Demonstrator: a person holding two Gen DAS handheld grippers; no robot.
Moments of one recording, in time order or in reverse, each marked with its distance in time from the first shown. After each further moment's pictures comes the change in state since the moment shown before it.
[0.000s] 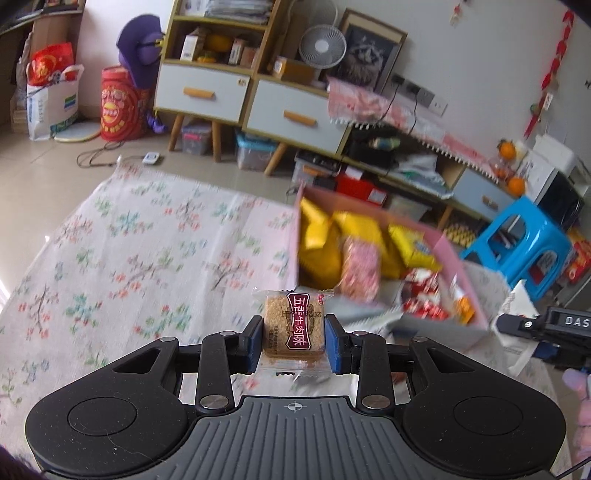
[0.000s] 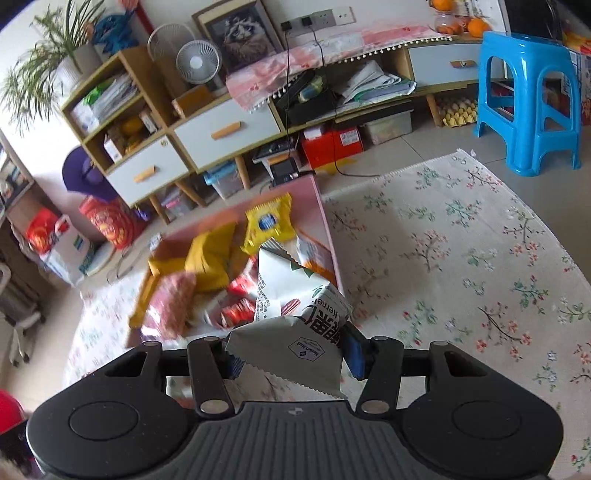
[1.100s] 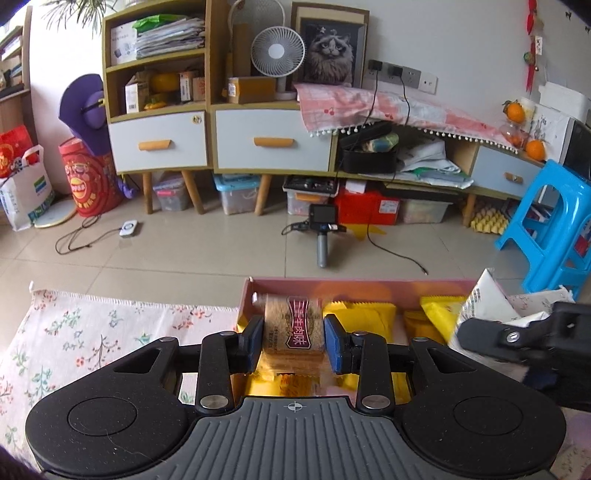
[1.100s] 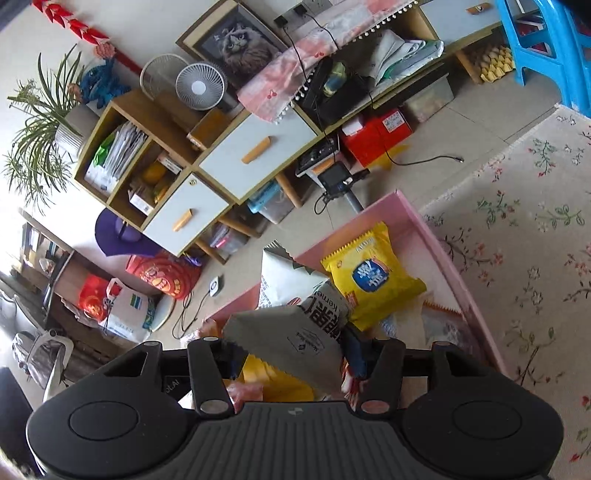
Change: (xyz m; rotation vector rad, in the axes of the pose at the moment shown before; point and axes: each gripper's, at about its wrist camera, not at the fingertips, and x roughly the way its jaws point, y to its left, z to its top) left arm 0.147 -0.069 0.077 0.238 -0.054 0.111; right arm 0.102 0.013 0.049 0.232 -0.012 0.227
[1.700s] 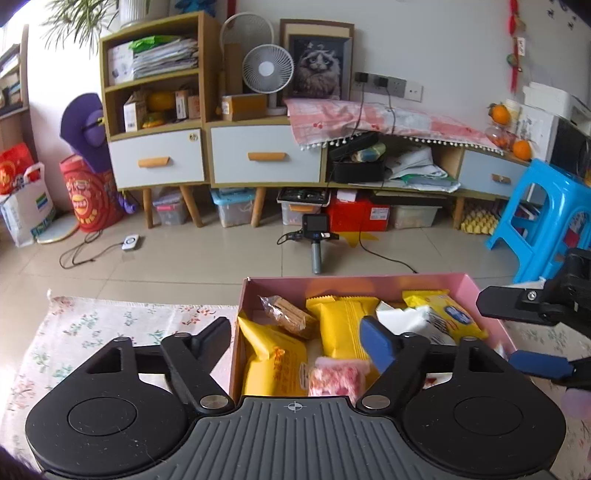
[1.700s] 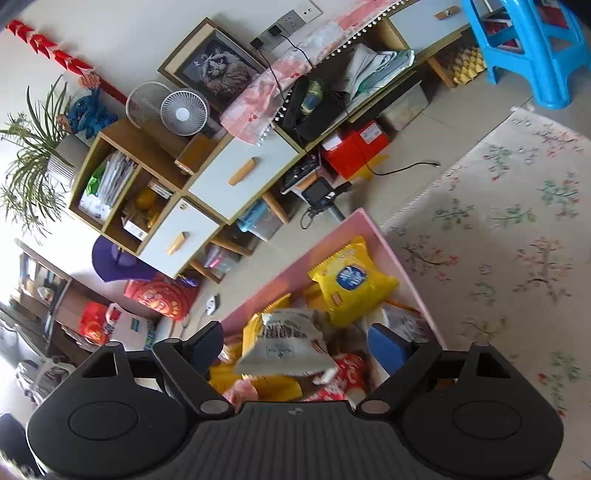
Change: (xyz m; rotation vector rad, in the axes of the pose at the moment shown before) left arm -0.048 -0.007 -0.005 0.042 -0.026 -0.010; right arm -0.034 -0.001 -0.001 0.059 -0.030 -0.038
